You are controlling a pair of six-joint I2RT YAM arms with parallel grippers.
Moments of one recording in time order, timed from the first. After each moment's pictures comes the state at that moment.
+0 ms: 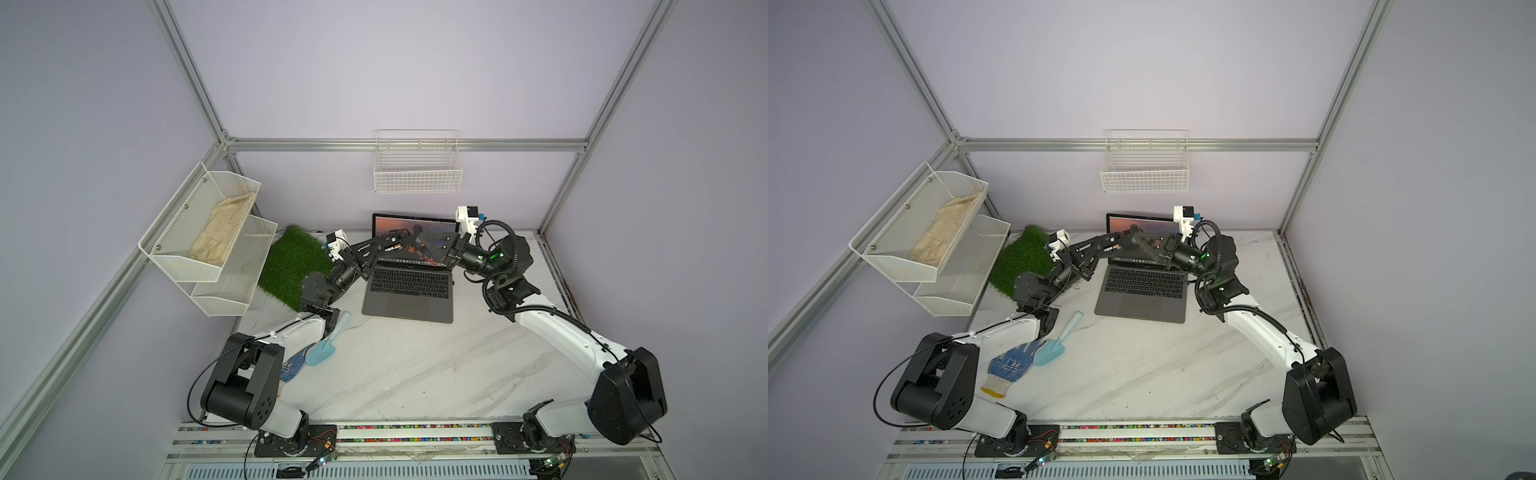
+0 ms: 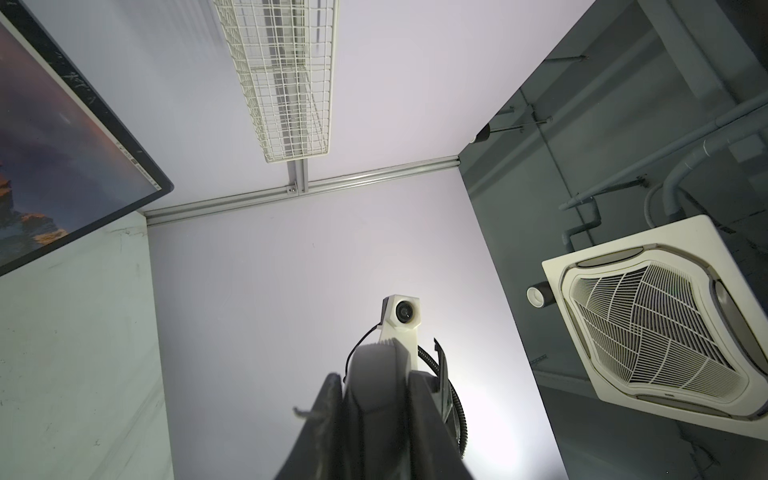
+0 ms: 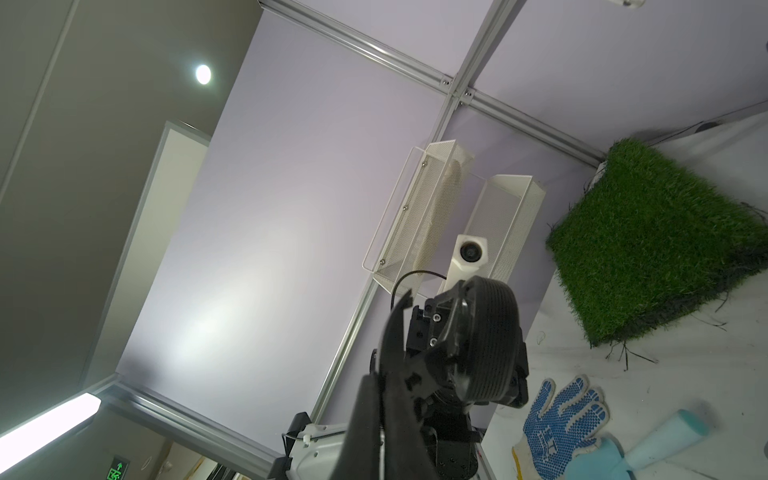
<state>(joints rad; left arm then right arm) -0.31 1.51 0.76 1.21 0.51 -1.72 0.43 1.45 1.12 0.62 -0.72 1.36</state>
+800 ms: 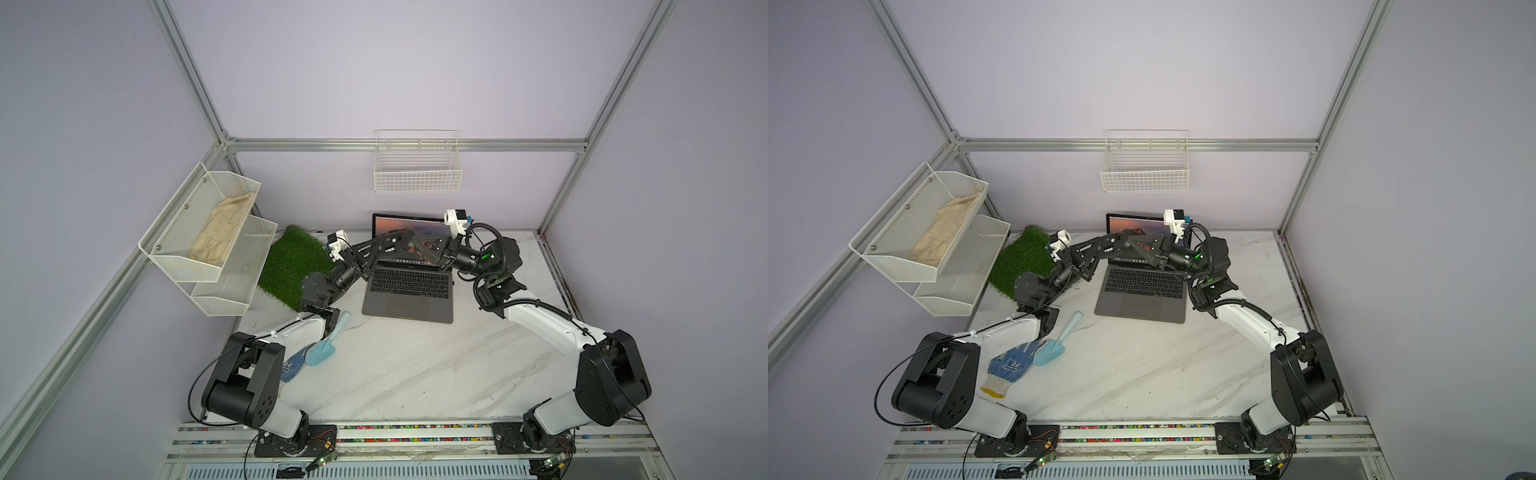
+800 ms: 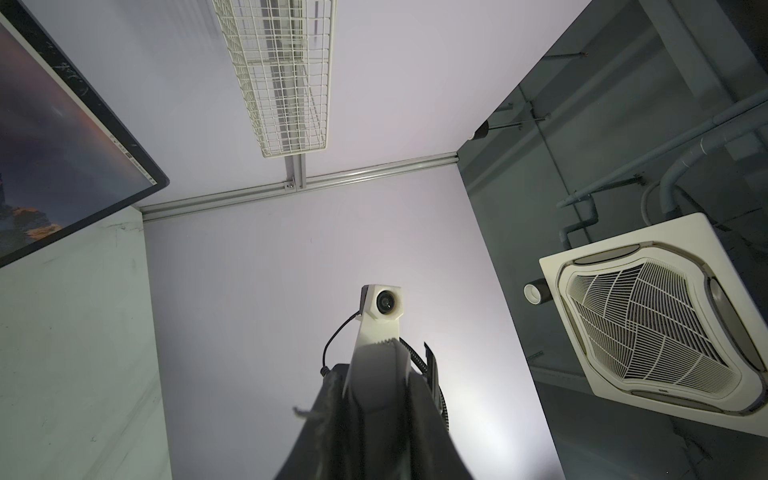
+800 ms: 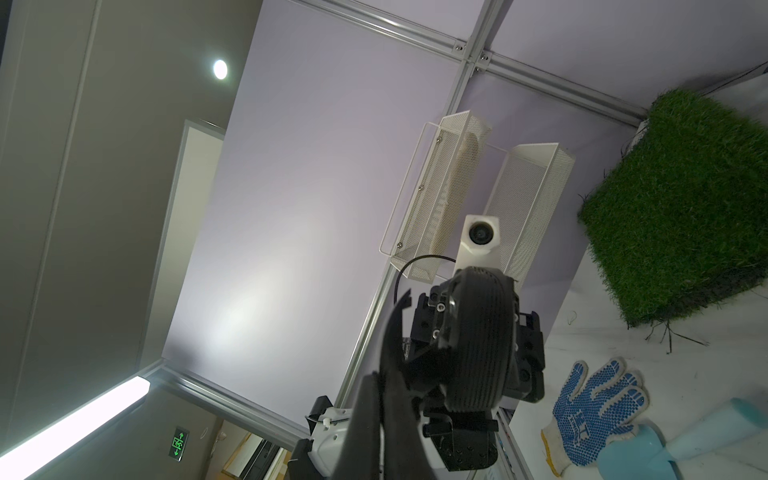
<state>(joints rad) -0.31 1.51 0.76 1.22 0.52 -1.73 0.44 1.52 1.09 0.79 -0.77 1.48</state>
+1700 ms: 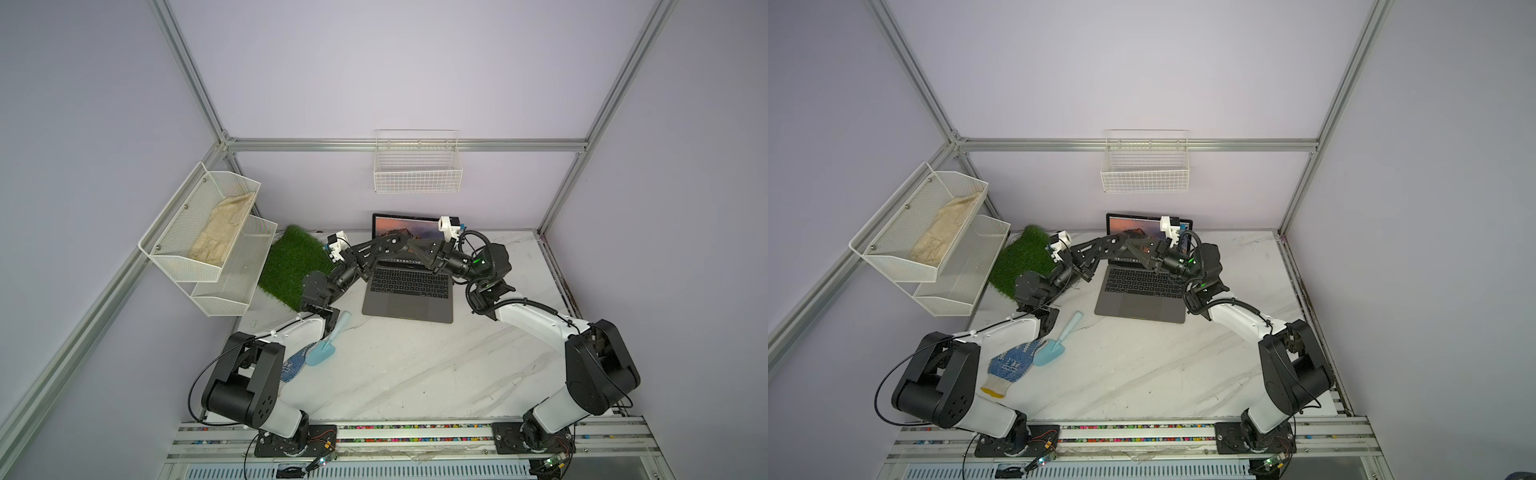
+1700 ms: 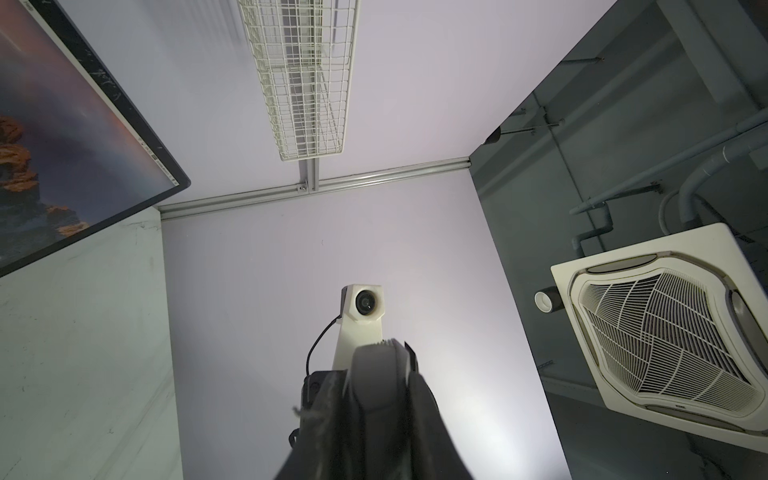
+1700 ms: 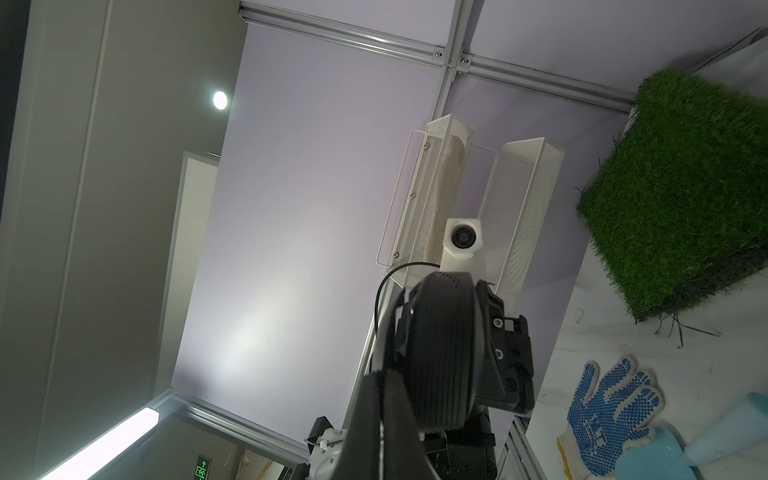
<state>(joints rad) -0.31 1.51 0.76 1.19 0.51 -1.72 0.46 1.59 1.05 0.88 -0.70 1.56</state>
